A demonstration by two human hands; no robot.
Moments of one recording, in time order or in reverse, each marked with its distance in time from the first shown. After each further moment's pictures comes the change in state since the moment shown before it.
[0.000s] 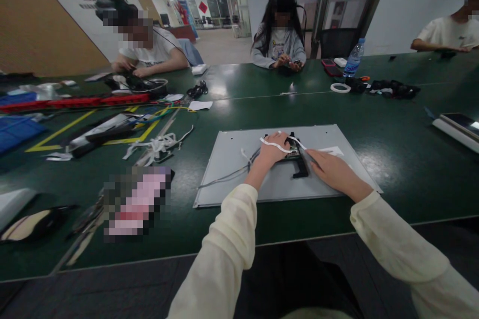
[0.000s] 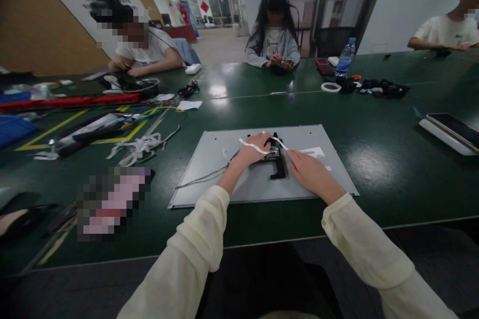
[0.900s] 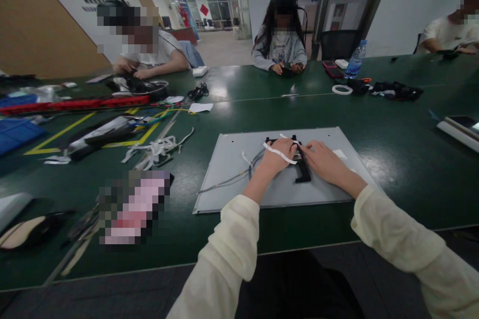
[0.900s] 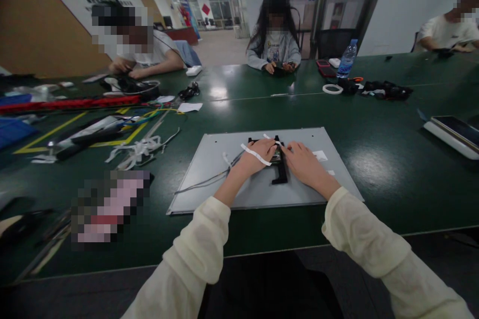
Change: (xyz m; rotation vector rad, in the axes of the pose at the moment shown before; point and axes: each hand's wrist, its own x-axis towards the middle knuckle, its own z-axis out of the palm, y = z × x) left_hand -0.010 0.007 0.003 -0.097 0.037 0.075; right_hand 0.039 0.004 0.008 -0.137 -0.009 -0.069
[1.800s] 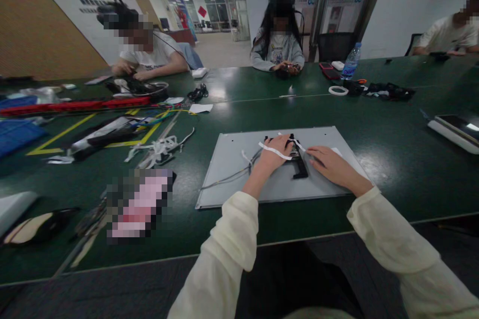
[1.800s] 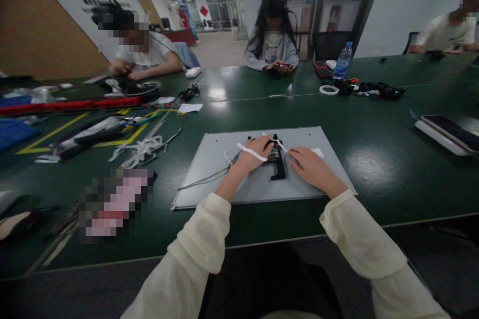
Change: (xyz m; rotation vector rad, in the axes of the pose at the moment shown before) left_hand -0.003 0.000 -0.010 -0.059 0.046 -0.042; right_hand -0.032 0.014 -0.006 0.249 0.032 0.001
